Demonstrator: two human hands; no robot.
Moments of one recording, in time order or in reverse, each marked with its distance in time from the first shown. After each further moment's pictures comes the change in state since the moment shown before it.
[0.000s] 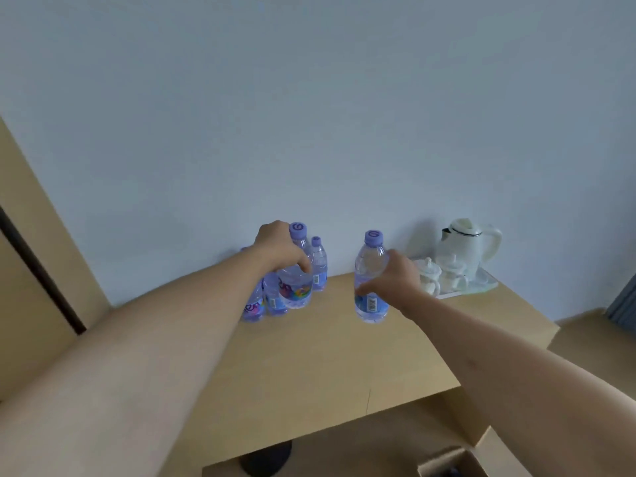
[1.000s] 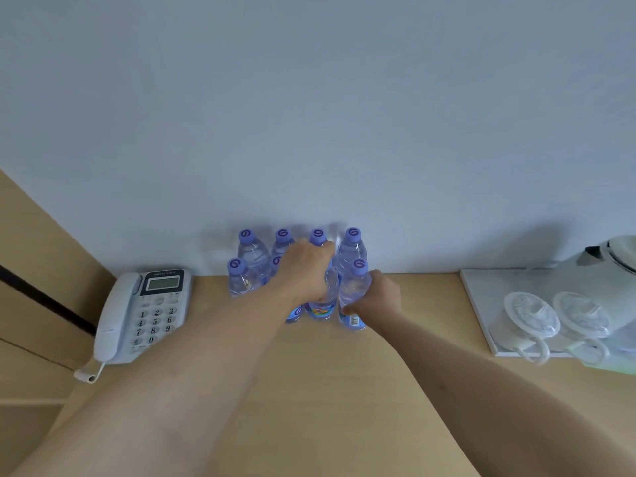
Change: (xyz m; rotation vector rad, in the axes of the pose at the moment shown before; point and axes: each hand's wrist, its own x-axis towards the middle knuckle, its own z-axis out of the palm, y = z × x) left_hand 0.208 -0.087 0.134 0.547 -0.002 0.133; right_hand 0.232 0.048 0.191 -0.101 -0.416 -0.007
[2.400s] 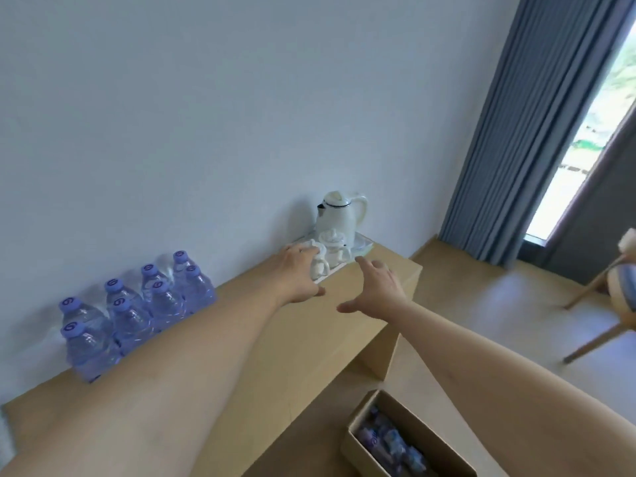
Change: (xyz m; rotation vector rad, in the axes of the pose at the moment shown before) left_hand -0.131 0.222 -0.047 -0.090 -0.092 0.632; right_hand -0.310 0.105 -0.131 -0.213 0.501 0.352
